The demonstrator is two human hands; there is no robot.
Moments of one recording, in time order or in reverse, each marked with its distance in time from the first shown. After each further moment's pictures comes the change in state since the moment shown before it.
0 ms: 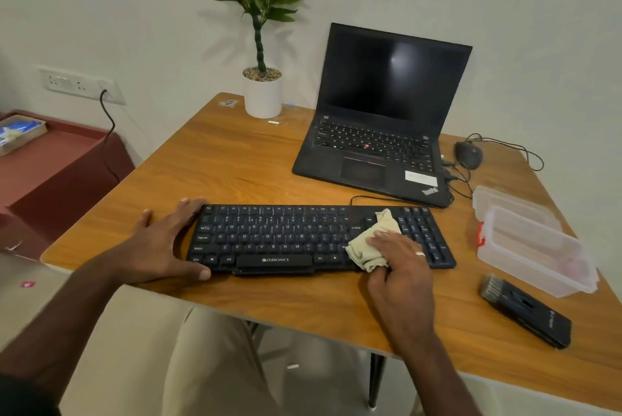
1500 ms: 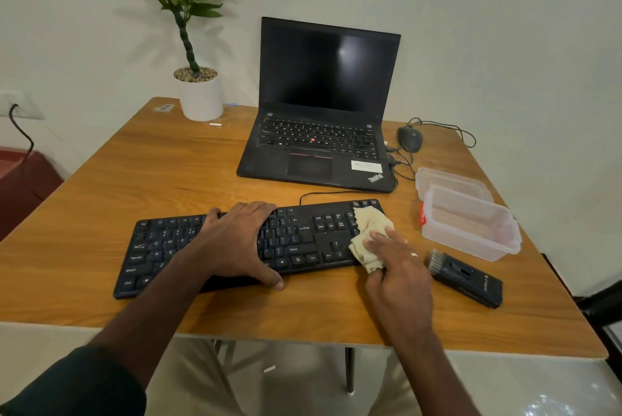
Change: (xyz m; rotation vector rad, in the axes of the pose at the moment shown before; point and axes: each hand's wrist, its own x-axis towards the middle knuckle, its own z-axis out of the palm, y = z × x) left_hand 0.074 0.173 0.051 0.346 -0.099 0.214; right_hand -0.016 0.040 -0.046 -0.160 -0.028 0.169
